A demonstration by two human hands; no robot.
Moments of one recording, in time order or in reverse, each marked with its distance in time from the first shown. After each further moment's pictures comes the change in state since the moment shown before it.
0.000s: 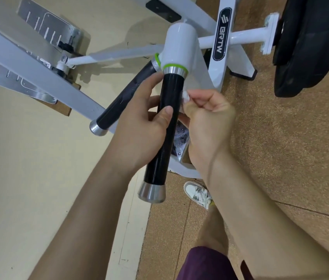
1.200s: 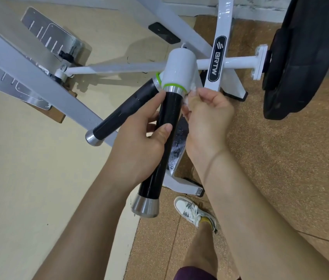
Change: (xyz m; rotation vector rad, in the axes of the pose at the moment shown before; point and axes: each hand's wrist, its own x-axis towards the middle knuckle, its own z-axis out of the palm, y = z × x) left_hand -0.001 -0.004 -0.001 0.094 0.040 0.042; right_hand 0.033 -0.006 0.016 -0.056 0.139 -0.108
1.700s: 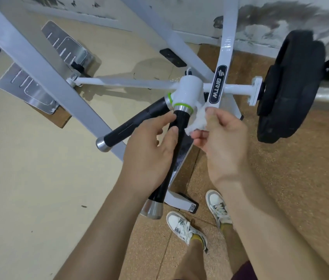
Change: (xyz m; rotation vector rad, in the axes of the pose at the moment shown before) left_hand -0.014 0.015 0.000 0.039 0.210 0.062; right_hand -0.032 -0.045 -0.020 -0.258 -0.228 0.040
